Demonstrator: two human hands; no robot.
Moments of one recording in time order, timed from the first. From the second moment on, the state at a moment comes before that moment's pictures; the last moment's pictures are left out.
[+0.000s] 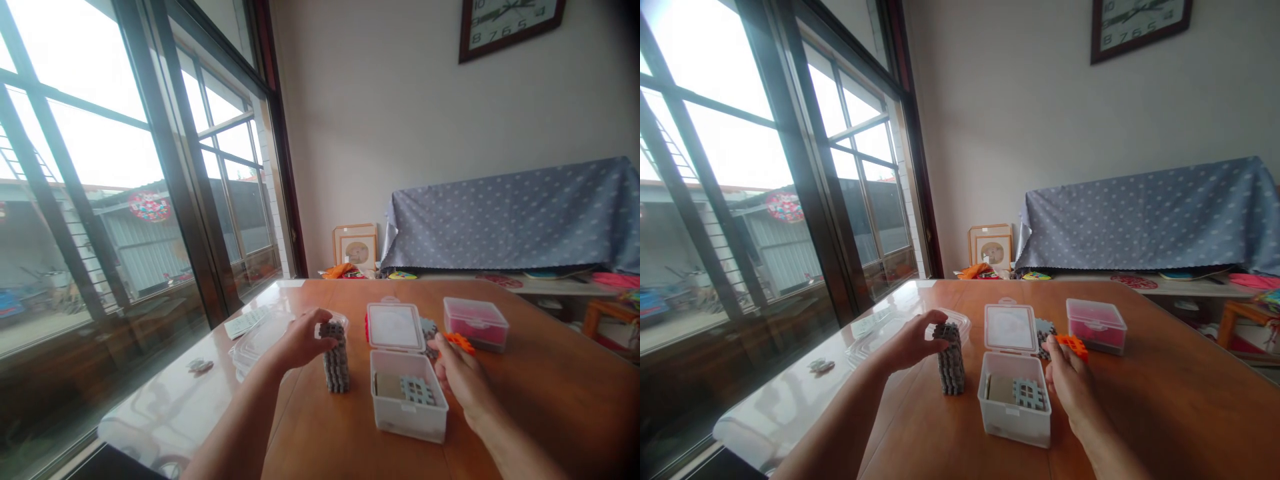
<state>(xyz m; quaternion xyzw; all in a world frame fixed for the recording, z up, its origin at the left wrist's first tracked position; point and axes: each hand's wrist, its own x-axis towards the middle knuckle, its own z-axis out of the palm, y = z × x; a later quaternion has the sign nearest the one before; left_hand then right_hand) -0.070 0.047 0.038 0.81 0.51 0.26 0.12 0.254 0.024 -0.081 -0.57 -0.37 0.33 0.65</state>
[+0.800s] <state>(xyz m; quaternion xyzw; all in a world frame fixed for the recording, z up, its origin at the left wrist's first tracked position) 0.074 0.039 0.011 0.91 0.39 0.03 0.16 0.253 0.024 -0.071 -0.55 -0.36 0.37 0.66</state>
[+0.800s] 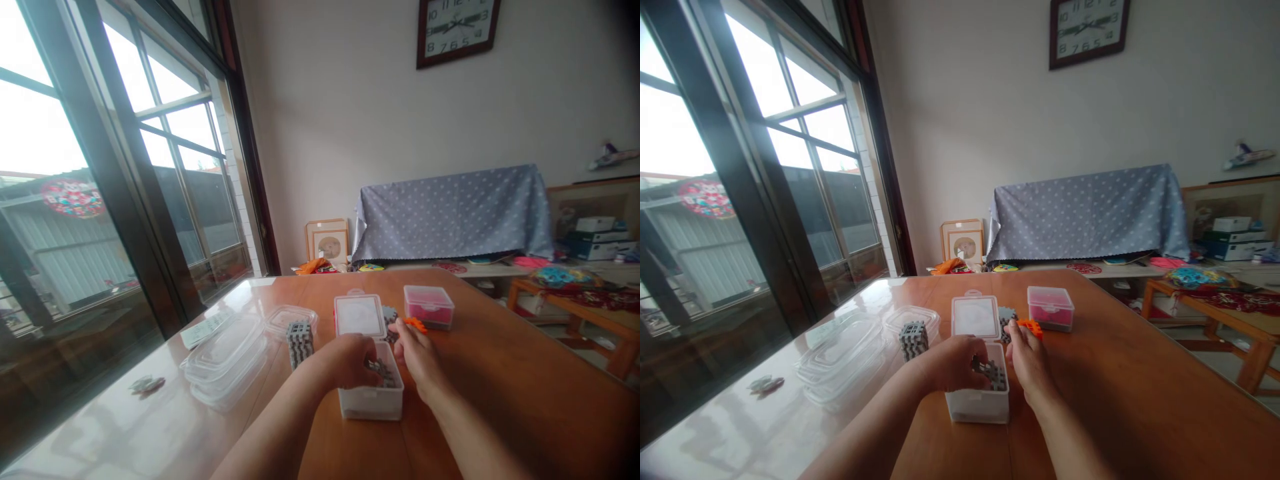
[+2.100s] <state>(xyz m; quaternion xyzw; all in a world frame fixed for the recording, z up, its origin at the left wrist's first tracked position) 0.050 0.006 -0.009 0.87 0.33 0.34 0.11 0.254 0.022 -0.074 -0.56 -0.47 0.37 0.57</state>
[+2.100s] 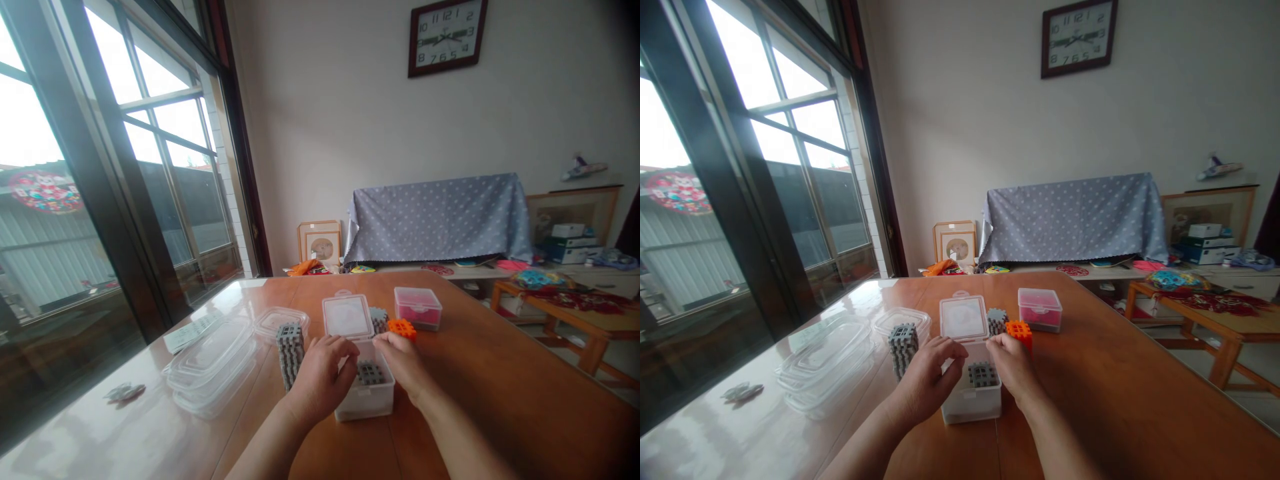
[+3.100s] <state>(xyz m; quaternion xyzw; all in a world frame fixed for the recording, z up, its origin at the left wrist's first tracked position) 0.025 -0.001 -0.066 0.82 0.31 0.46 0.11 0.223 -0.042 -0.026 -0.46 -0.83 0.14 0.29</state>
